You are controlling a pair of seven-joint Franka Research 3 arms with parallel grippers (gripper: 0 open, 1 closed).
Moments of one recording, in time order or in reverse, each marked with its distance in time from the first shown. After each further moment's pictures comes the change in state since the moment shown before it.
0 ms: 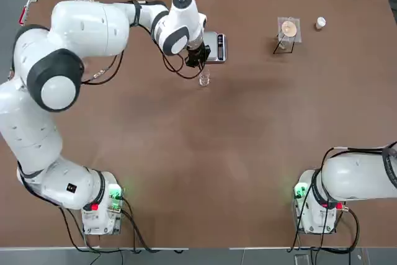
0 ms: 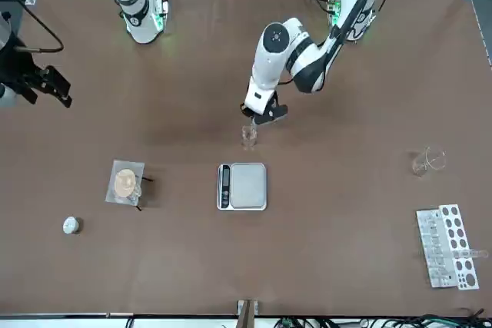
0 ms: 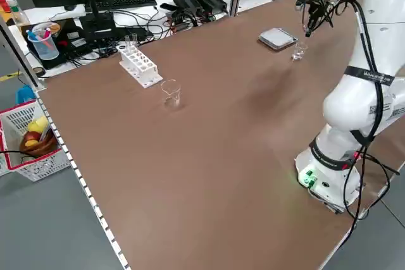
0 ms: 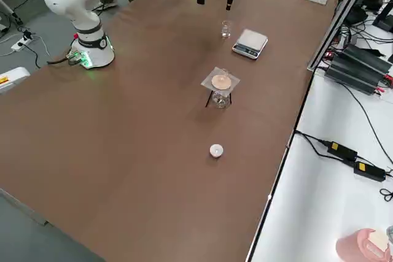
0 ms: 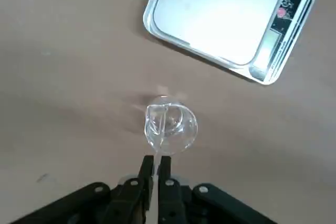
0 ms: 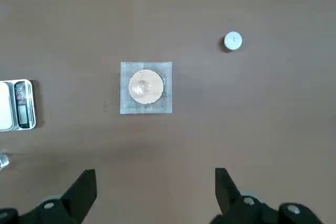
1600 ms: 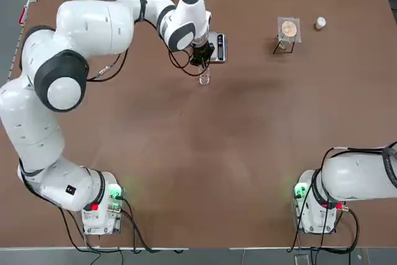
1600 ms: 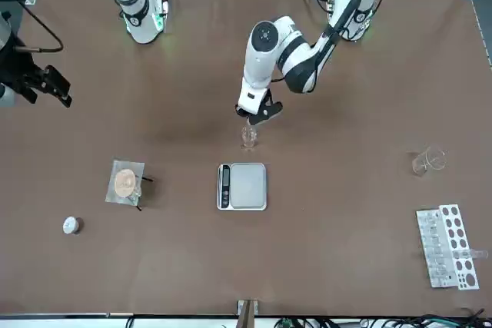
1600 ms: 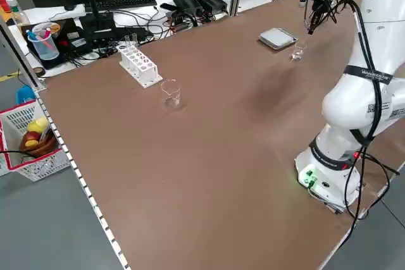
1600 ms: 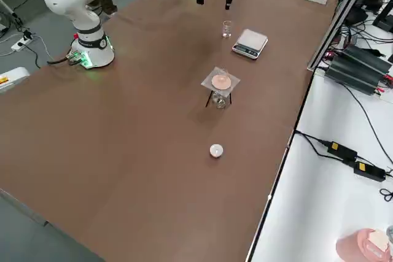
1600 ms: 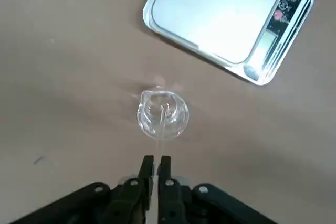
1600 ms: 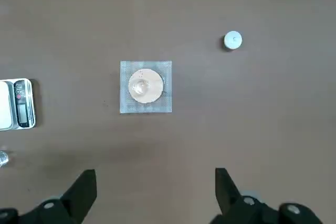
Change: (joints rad) left arm -0.055 0.014 0.010 0.086 0.022 -0.108 -0.098; right arm 0.000 0.000 0.000 0.000 0.000 -0.005 -0.002
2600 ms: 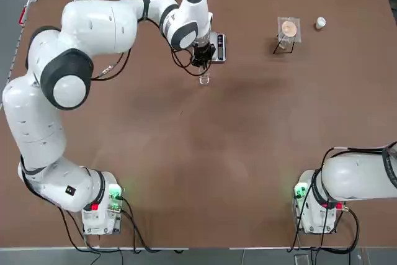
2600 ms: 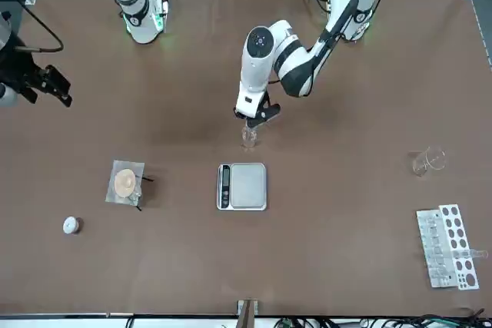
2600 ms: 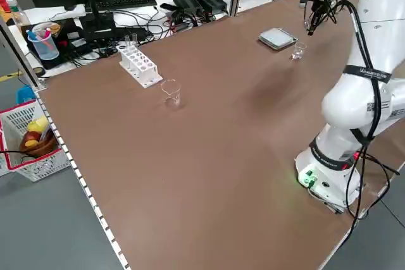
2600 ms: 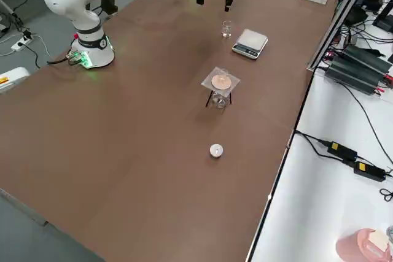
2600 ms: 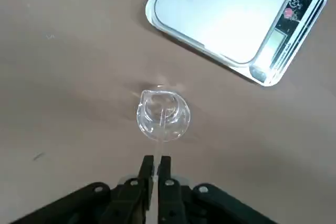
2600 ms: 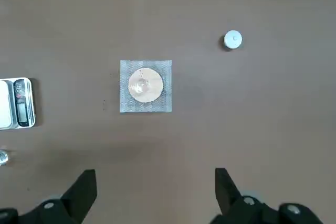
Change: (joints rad) left arm -0.011 0.042 0.007 0.053 0.007 -0.040 -0.021; right arm 0.000 0.000 0.000 0.000 0.000 -0.002 -0.001
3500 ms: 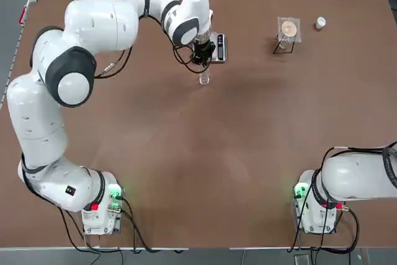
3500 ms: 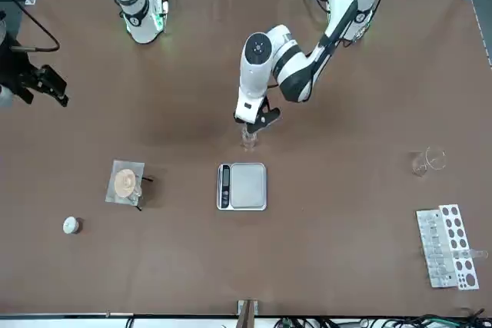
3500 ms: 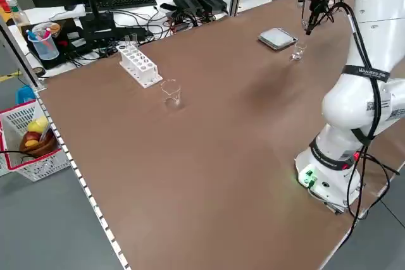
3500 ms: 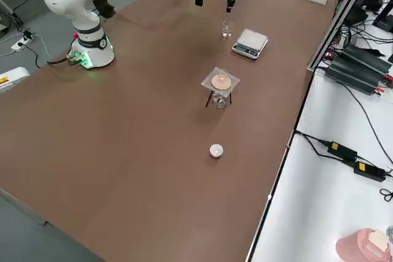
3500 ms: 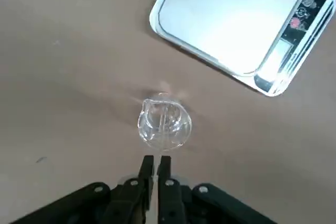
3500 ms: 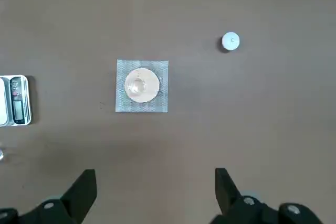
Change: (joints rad) left arm -0.001 0.037 -0.001 0.059 0.021 -0.066 -0.019; right arm -0.014 0.000 -0.002 0.000 0.000 0.000 -0.038
